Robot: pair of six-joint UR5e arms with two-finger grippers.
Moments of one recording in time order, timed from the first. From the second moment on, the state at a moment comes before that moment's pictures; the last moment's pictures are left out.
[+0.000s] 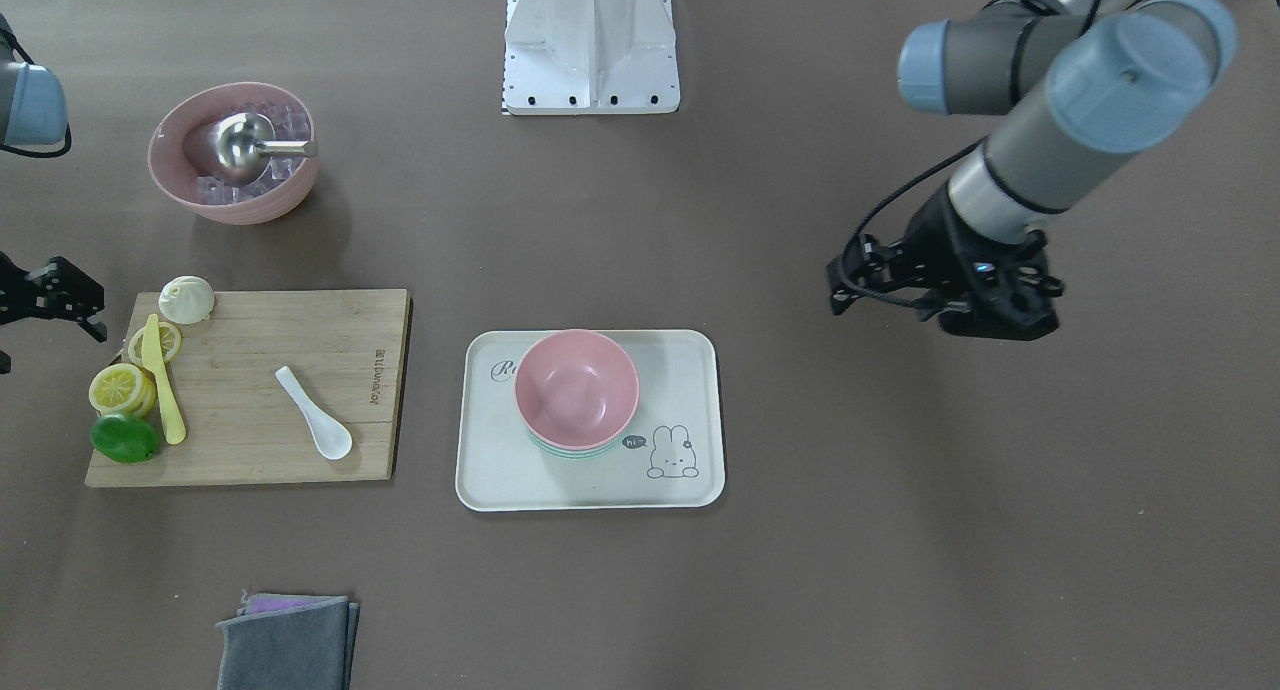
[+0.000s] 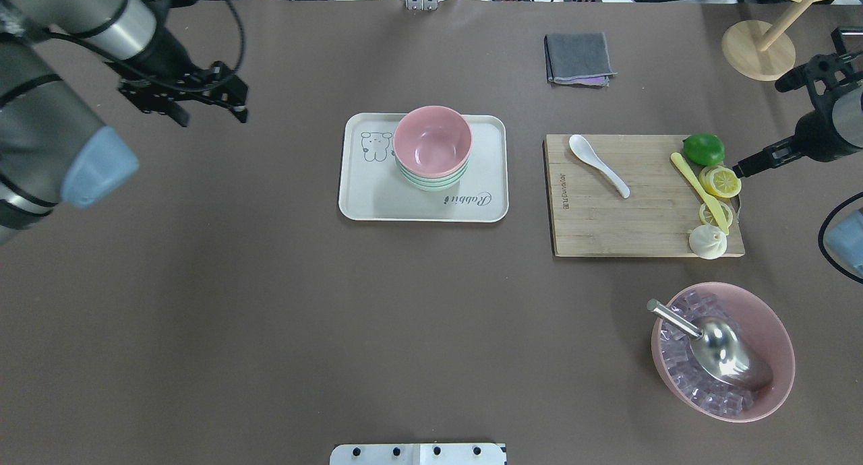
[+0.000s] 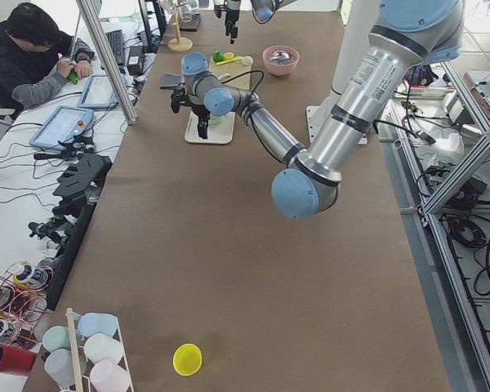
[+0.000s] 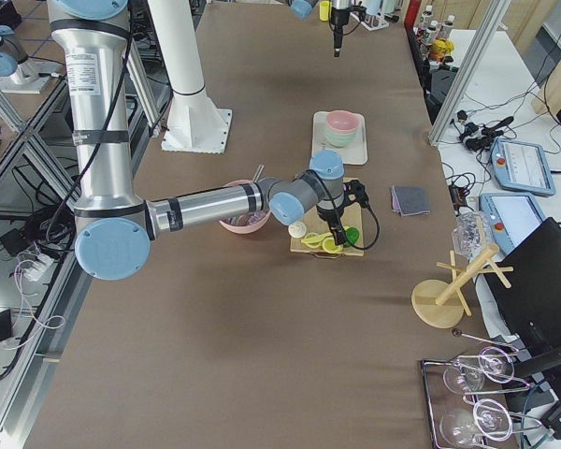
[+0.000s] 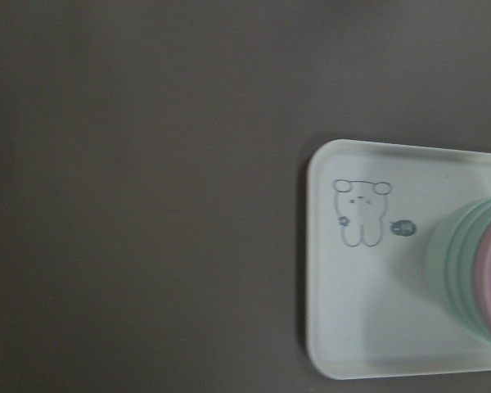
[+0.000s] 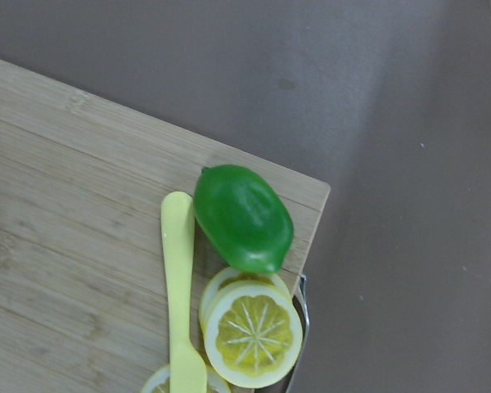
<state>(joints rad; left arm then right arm) -1.03 -2.03 -1.80 -1.54 -2.31 -0.74 1.08 -1.50 1.70 -1.13 2.15 0.37</state>
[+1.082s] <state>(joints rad) -1.68 -1.62 -1.54 -1.46 -2.42 0.50 0.82 -1.30 1.63 -1.14 2.01 0.36</state>
